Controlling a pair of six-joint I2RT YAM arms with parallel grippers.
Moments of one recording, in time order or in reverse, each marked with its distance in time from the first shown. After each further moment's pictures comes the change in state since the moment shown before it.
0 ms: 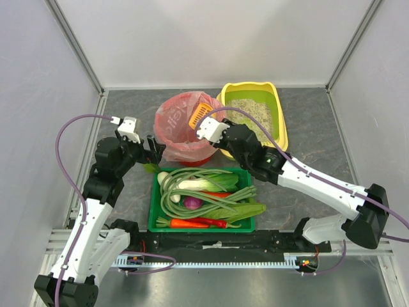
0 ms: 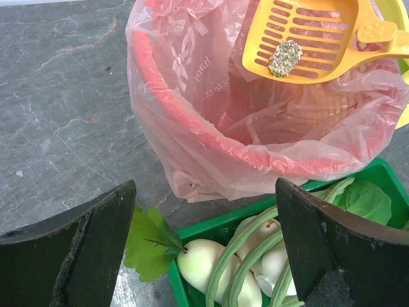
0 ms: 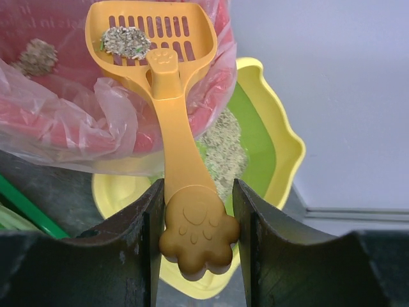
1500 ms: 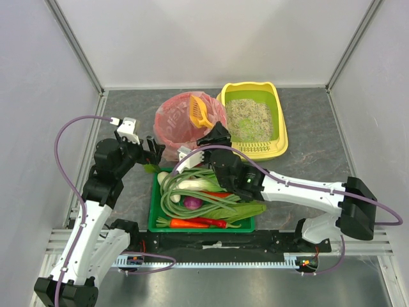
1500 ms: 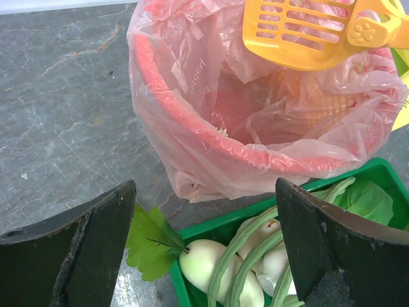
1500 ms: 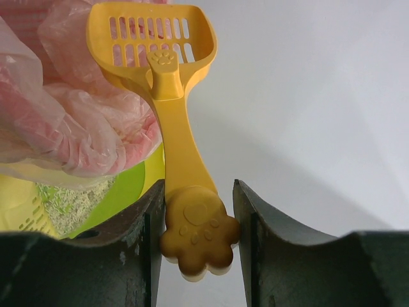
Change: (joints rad) left arm -0.002 -0.019 -0.005 0.000 -0.003 0.011; right arm 0.221 0.107 -0.114 0.447 0.338 -0.787
